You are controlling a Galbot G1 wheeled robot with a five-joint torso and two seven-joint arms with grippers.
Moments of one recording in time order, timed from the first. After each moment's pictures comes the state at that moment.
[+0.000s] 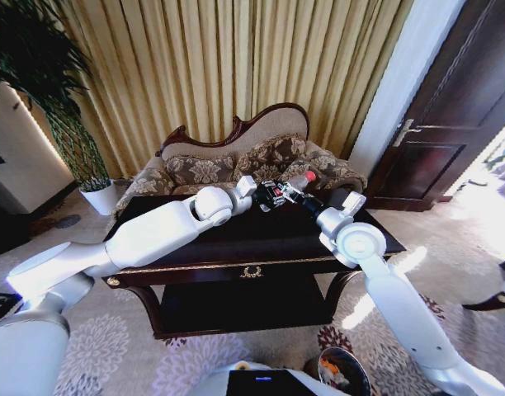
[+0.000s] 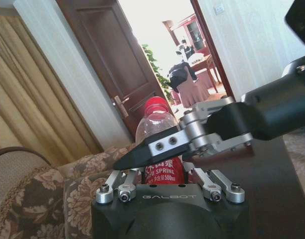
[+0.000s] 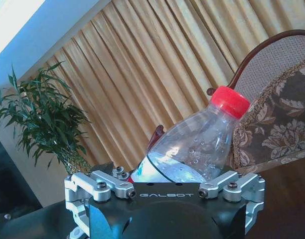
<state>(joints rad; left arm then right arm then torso) -0.06 -1.01 0.71 -1.71 -0.77 0.32 0.12 -0.86 0.95 0.32 2.07 1.34 -0.40 0.32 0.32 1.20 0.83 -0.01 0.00</state>
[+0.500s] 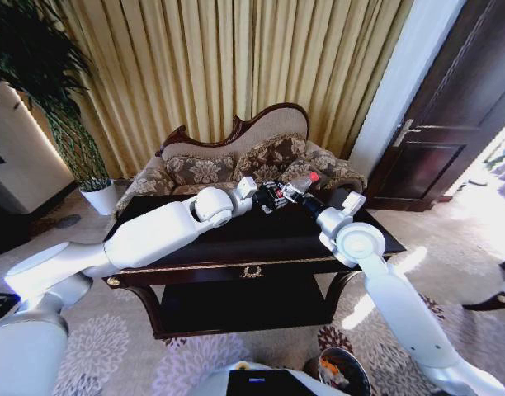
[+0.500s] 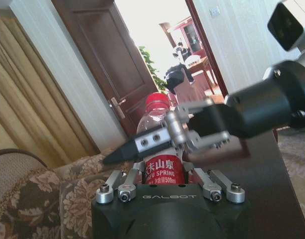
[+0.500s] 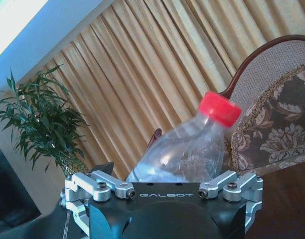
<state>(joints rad) -0.05 -0.99 0.71 -1.73 -0.77 0.32 0.12 -0.85 0.95 0.33 2.05 1.33 -0.38 0.31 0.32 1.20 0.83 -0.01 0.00</state>
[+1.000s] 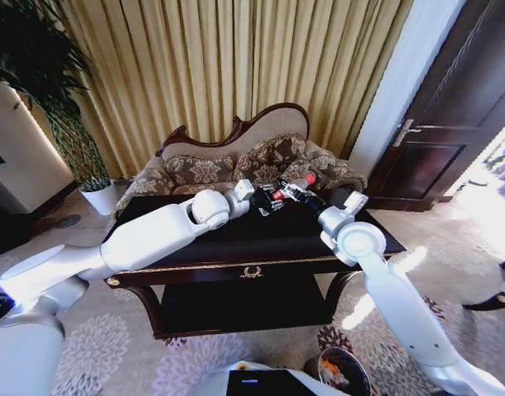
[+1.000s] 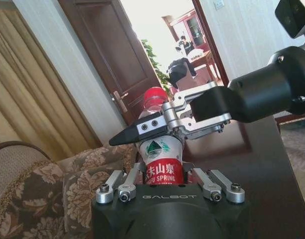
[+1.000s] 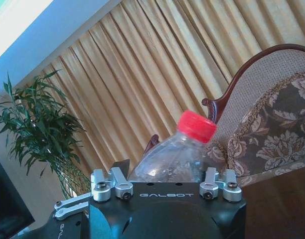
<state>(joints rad) -0.05 -0.98 0.71 -1.73 -0.77 0.33 0.12 -0.85 0.95 0.33 2.04 1.31 -0.37 0.30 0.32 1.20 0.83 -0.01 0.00</state>
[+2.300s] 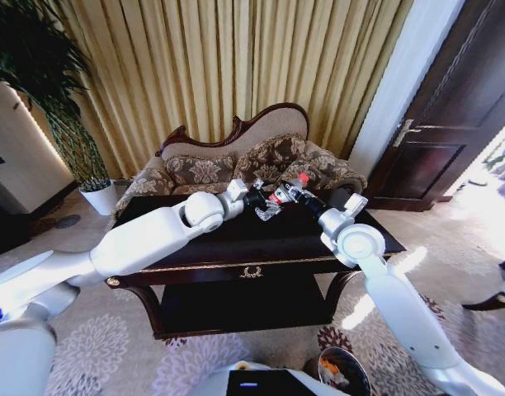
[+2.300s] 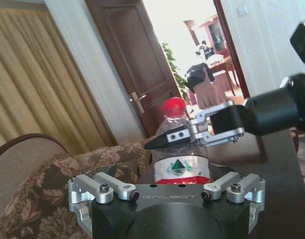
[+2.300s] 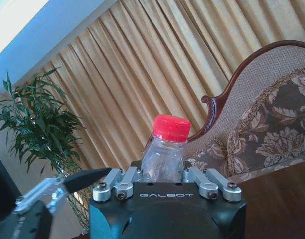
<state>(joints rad) 0.01 -0.89 0.63 -1.83 -0.83 0.35 0.04 -0.87 0.95 0.34 2.03 1.30 -0.36 0.28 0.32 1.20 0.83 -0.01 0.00</state>
